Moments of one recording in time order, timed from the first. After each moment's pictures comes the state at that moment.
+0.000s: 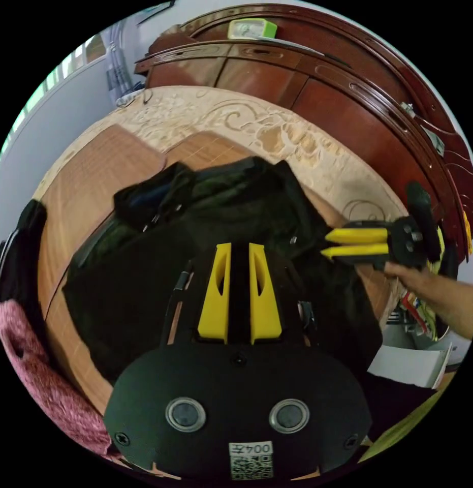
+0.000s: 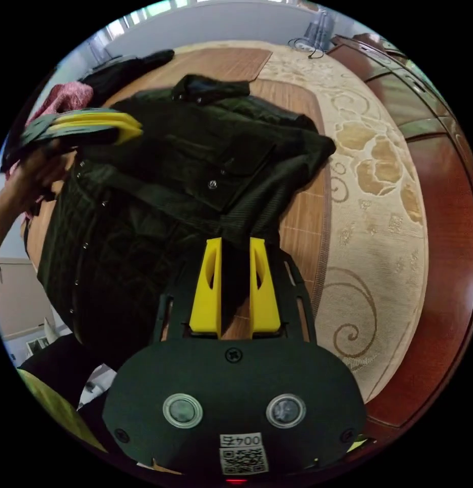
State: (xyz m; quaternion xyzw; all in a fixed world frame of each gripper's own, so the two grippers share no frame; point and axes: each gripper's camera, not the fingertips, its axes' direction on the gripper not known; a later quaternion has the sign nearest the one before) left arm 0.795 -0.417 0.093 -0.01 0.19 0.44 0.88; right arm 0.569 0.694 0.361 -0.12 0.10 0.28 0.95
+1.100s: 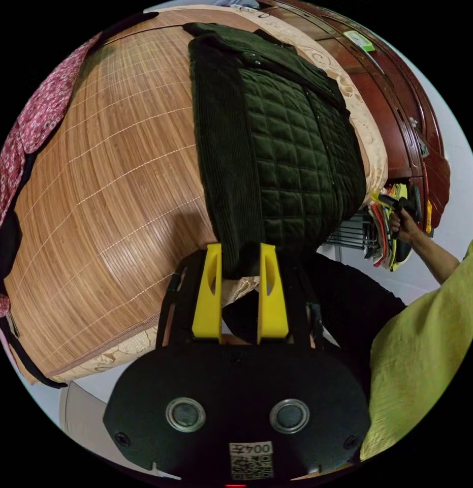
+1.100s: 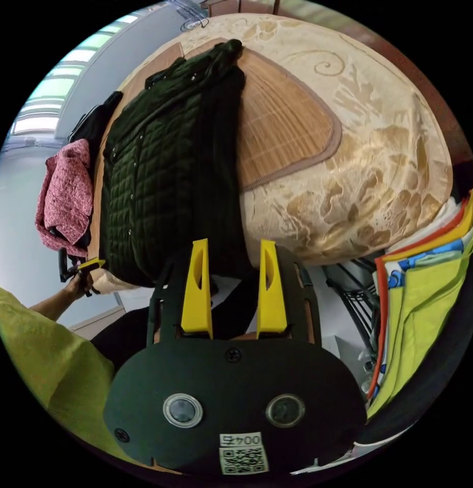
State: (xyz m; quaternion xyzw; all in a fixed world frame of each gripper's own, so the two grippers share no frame) left arm 0.407 -0.212 0.374 -0.25 0.26 0.28 0.89; right arm 0.340 0.943 0.299 -0.10 -0.09 0.52 0.84
